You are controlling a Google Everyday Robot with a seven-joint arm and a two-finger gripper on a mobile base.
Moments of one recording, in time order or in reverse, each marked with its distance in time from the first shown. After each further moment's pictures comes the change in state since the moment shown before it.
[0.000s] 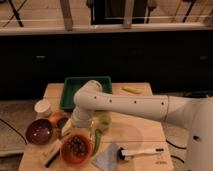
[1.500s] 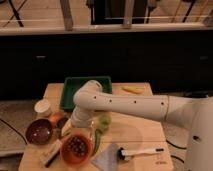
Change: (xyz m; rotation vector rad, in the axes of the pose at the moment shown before) arm 0.000 0.000 0.000 0.000 0.000 -0.001
